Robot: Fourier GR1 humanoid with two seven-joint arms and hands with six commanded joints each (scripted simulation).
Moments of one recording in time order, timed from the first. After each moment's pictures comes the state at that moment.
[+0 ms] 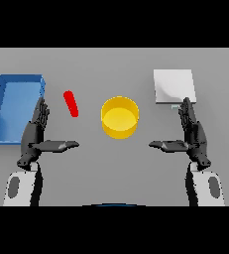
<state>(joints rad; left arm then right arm) 0.00 0.00 0.00 -1.57 0.00 0.00 0.00 0.00 0.00 0.00 -1.57 0.00 0.00 0.00</state>
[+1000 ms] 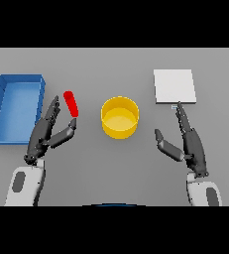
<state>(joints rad) -0.05 0.05 -0.09 -1.56 -0.13 -0.03 0.07 0.10 -0.05 0.13 -1.71 0.22 -0.03 -0.09</state>
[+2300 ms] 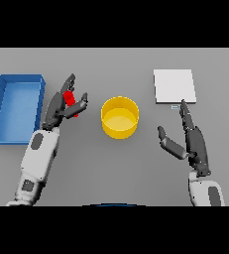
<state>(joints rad) -0.49 0.02 0.05 -0.97 -0.13 0.02 -0.09 0.09 -0.05 0.11 -1.71 0.21 -0.04 -0.08</state>
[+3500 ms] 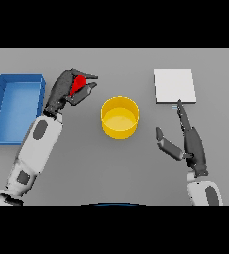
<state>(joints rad) -0.59 0.14 -0.17 -1.12 -0.31 0.09 0.01 0.09 -0.06 0.14 -1.71 0.26 -0.05 -0.10</state>
